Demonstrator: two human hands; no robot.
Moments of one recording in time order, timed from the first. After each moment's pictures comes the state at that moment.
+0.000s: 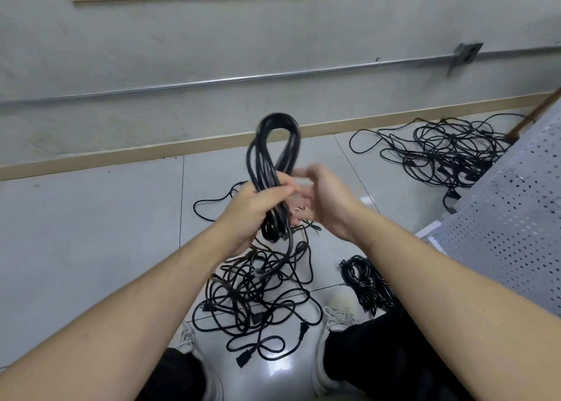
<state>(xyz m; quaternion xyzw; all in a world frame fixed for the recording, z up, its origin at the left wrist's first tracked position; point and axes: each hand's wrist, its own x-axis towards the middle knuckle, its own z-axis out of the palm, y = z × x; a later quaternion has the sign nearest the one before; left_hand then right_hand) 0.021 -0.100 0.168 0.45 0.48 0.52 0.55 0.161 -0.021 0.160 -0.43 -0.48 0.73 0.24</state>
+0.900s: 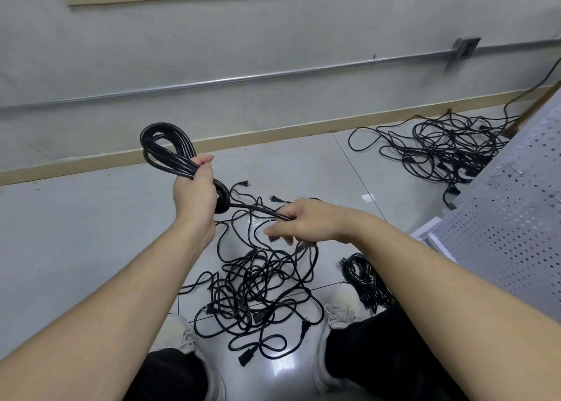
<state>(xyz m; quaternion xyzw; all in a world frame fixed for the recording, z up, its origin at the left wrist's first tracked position) -0.024 -0.081 0.156 0.19 0.67 0.66 0.28 0.166 -0.035 0.159 -0.38 -0.79 0.49 -0.02</state>
